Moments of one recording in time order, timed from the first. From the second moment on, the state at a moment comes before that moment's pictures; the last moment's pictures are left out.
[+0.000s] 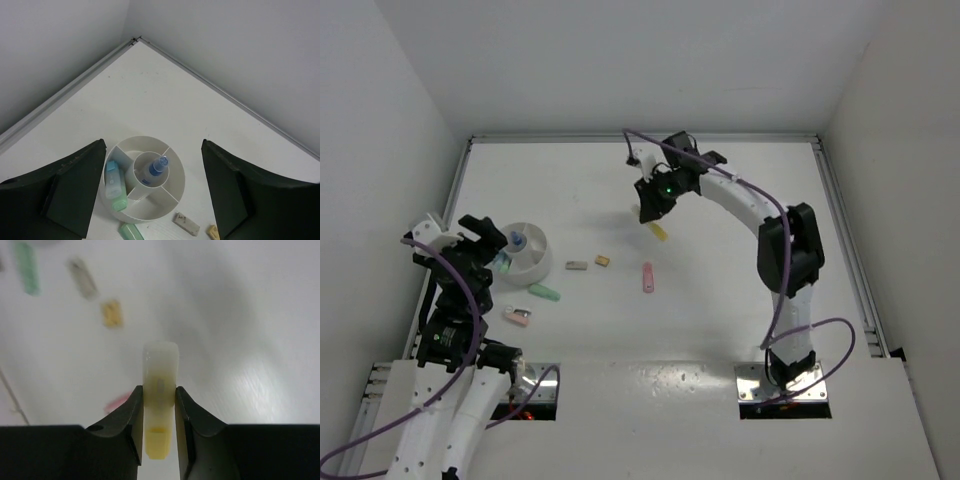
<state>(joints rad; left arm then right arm) -0.15 0.41 0.67 -0.35 -0.61 -0.45 0.49 2.06 1.69 -0.68 -0.52 -0.28</state>
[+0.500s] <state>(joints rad) -0.13 0.30 0.65 -0.35 -0.76 -0.46 0.74 2.21 2.05 0.01 -0.89 0.07</state>
